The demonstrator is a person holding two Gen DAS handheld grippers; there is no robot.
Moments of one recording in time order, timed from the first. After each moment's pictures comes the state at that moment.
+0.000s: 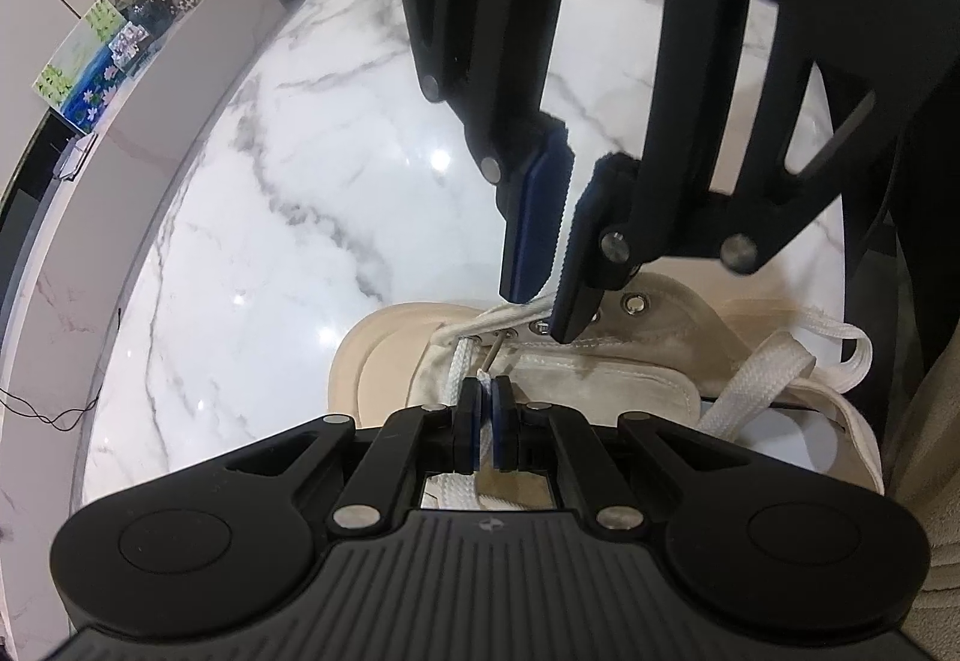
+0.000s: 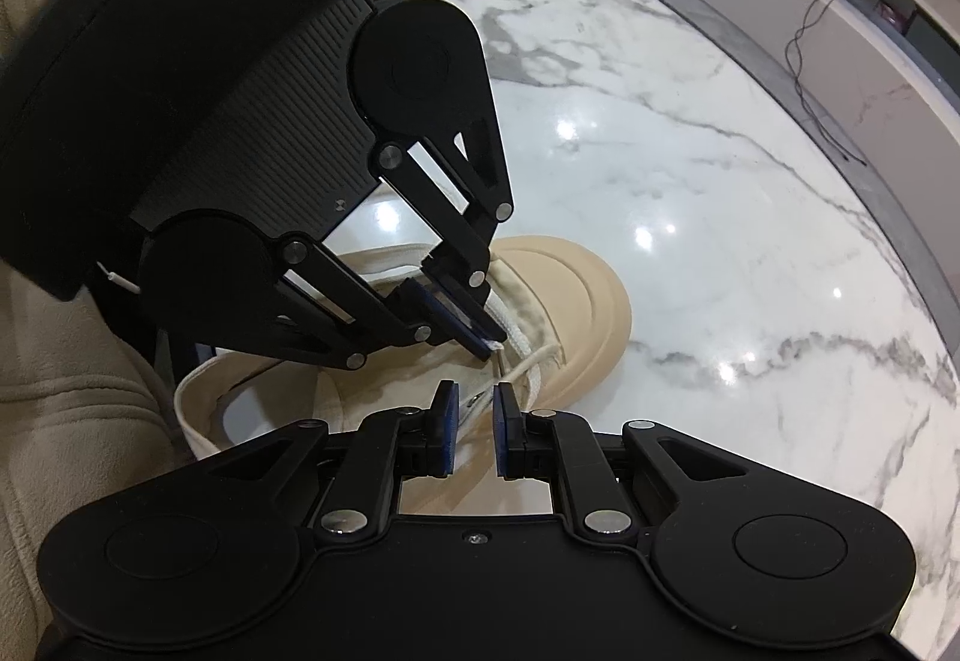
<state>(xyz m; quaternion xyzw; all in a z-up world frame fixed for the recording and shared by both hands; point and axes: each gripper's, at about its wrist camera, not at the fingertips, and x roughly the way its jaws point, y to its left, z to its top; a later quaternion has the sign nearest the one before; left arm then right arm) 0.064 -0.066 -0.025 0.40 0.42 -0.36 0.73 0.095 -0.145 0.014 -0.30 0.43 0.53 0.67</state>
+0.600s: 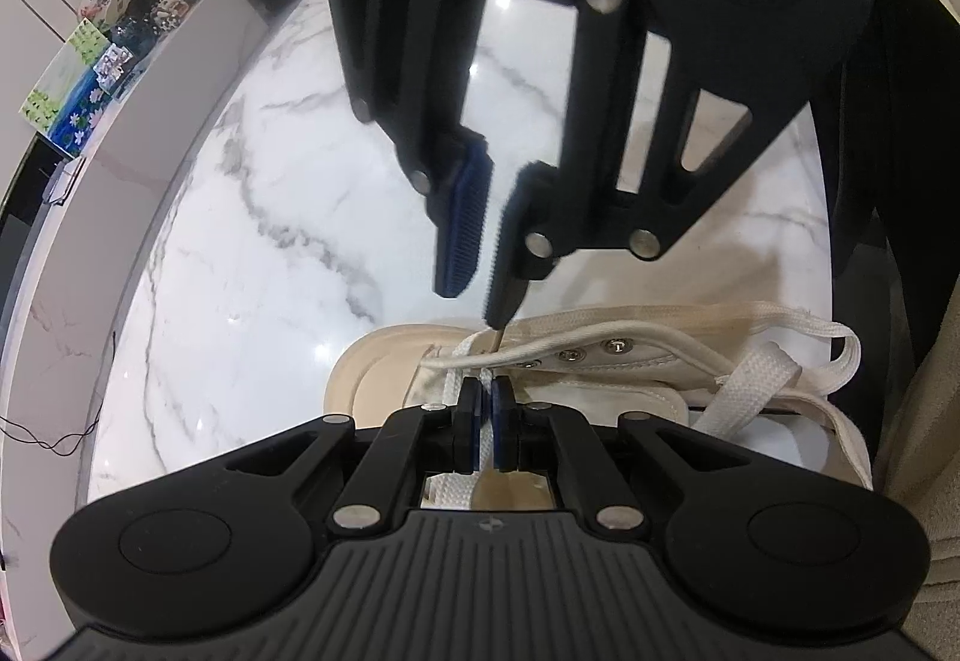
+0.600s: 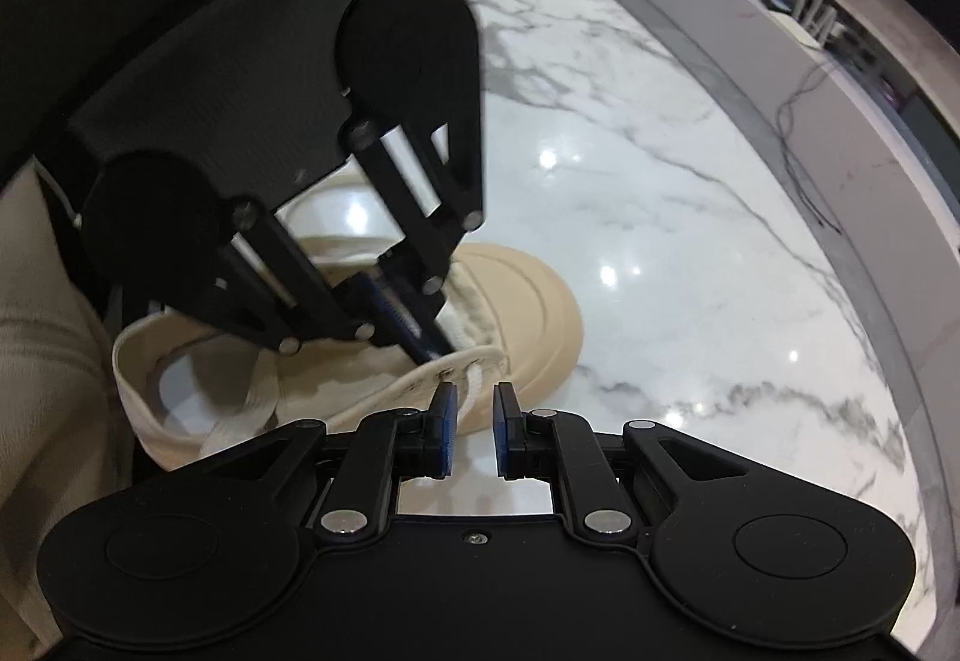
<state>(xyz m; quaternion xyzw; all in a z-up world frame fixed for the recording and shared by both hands) 0.067 -0.070 -0.025 0.41 0.41 -0.38 0.73 0.094 -0.148 0.000 -0.37 0.37 0.53 0.67</state>
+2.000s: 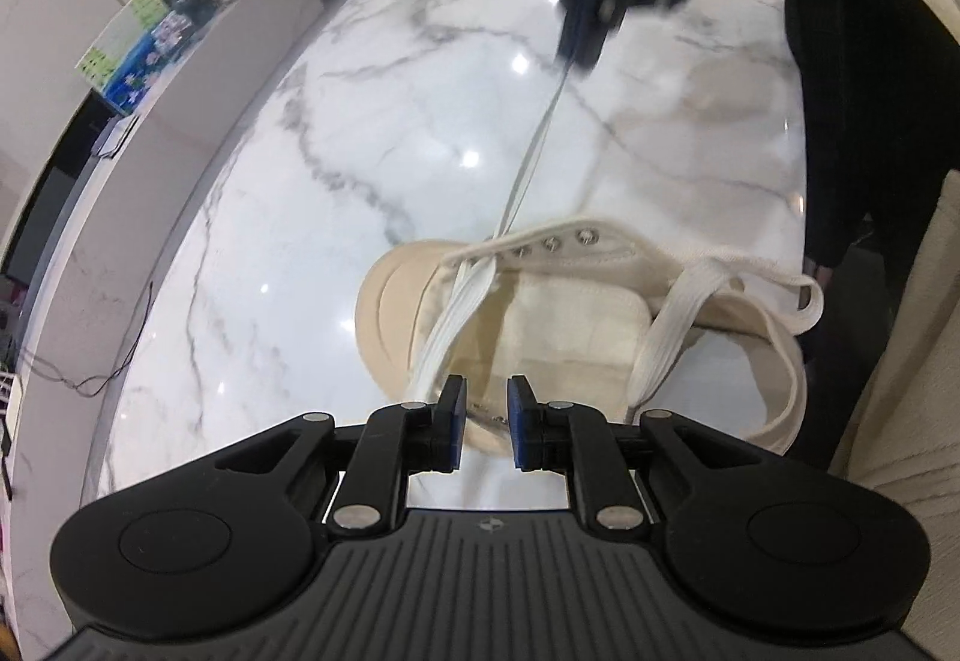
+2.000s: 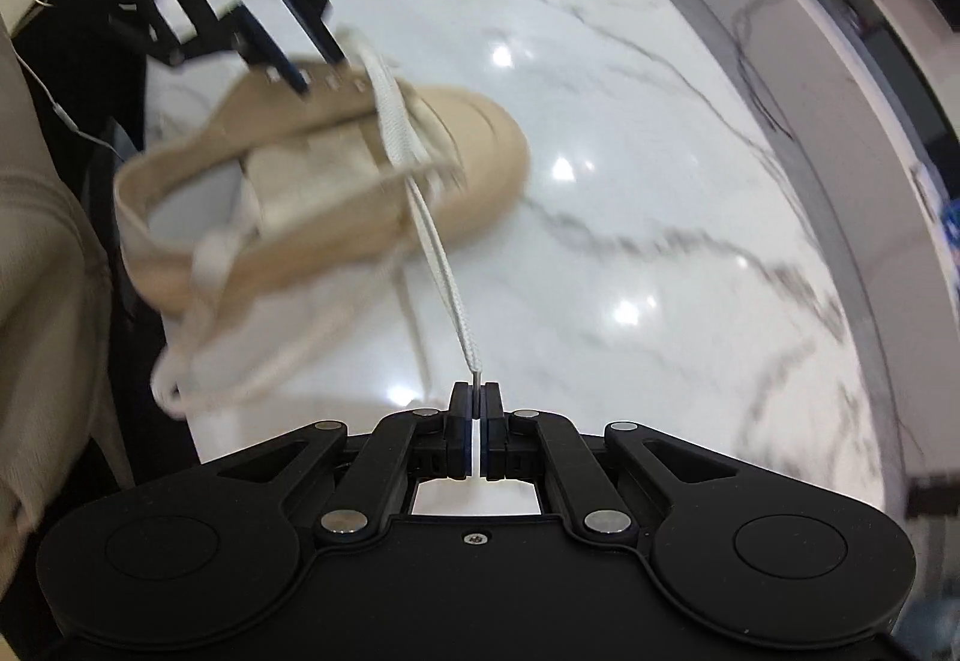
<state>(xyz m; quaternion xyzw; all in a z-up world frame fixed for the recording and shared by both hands) 0.105 -0.071 -0.013 0.39 0.42 -0.32 0.75 0.086 -0.191 0.022 -0.43 0.44 0.42 0.67</state>
